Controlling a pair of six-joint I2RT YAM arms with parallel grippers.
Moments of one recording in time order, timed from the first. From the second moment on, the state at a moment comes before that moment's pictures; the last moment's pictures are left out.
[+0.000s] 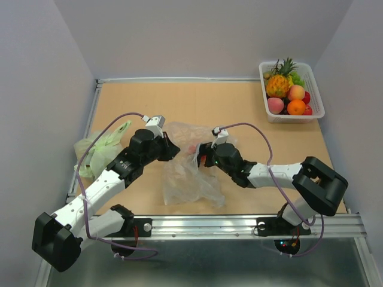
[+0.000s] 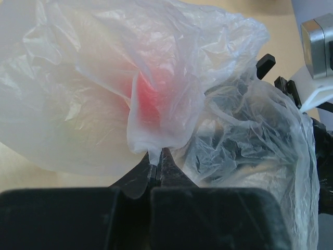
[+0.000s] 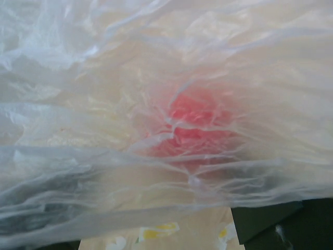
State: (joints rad) left arm -0.58 0.95 0.67 -0.19 0.12 -0.58; right arm 0.90 1.51 0.62 0.55 0.23 0.53
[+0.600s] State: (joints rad) left arm -0.63 0.99 0.67 -0.19 0.14 -0.56; right arm 0.90 1.78 0.75 0.62 0.38 0.58
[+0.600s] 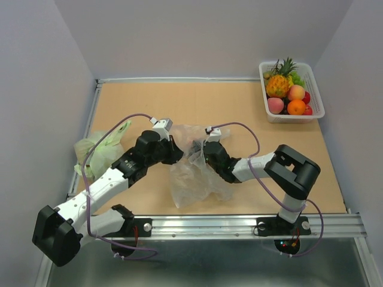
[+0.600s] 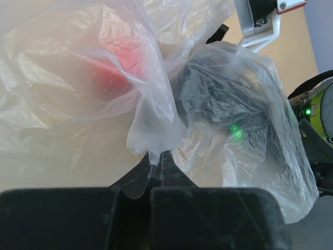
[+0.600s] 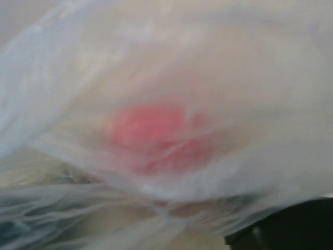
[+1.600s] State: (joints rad) left arm -0.44 1.15 0.72 -0.08 -0.02 -0.52; right arm 0.82 1.20 0.64 0.31 0.45 0.21
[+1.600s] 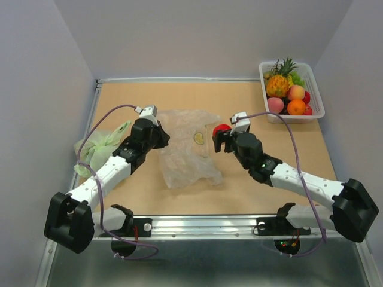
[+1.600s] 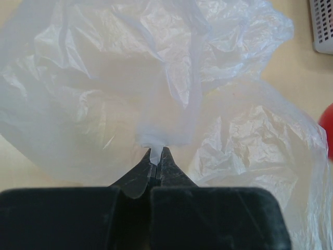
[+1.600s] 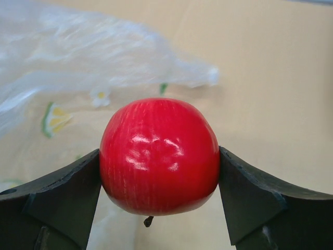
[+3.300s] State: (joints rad) left arm -0.41 1.01 0.60 0.04 0.11 -0.36; right arm -0.12 2.32 2.08 -0.02 0.77 0.54
